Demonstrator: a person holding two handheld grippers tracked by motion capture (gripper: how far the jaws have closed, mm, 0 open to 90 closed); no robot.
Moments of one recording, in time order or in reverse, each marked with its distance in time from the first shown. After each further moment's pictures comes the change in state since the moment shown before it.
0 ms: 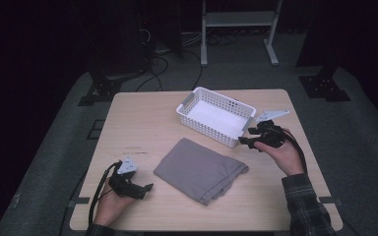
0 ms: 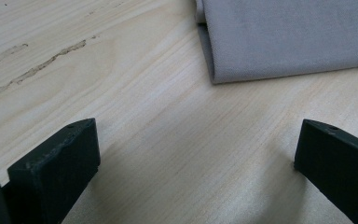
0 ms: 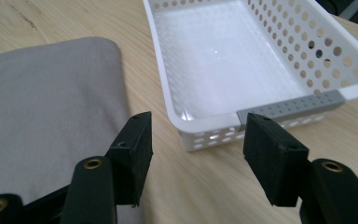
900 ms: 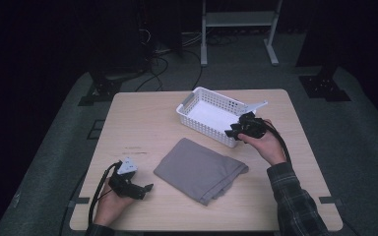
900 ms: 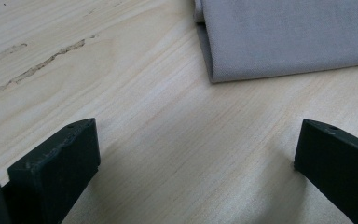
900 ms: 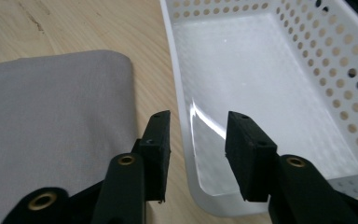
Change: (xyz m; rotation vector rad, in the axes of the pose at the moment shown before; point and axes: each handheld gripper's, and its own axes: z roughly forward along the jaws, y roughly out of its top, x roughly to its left) left arm 0.000 0.000 0.000 -0.004 -0.002 0.001; right arm 0.009 0.034 0.041 0.039 0.053 -0.064
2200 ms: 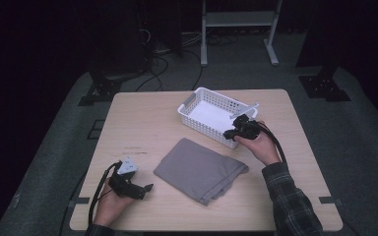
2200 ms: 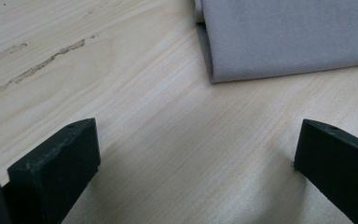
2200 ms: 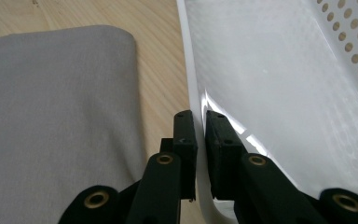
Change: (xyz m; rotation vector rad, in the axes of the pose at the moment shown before) left arm 0.000 0.000 0.000 0.000 0.000 0.000; right arm 0.001 -0.003 0.021 0.079 0.030 -0.008
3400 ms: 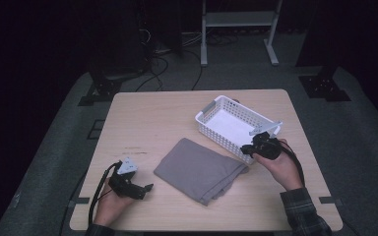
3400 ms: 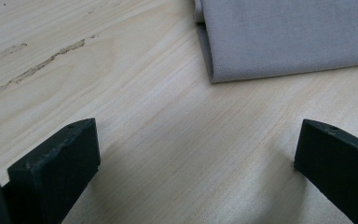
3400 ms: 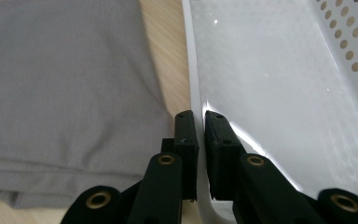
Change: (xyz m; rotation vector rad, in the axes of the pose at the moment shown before) left arm 0.000 0.000 0.000 -0.002 0.001 -0.001; right arm 0.025 -0.057 -0.054 -0.001 -0.077 0.053
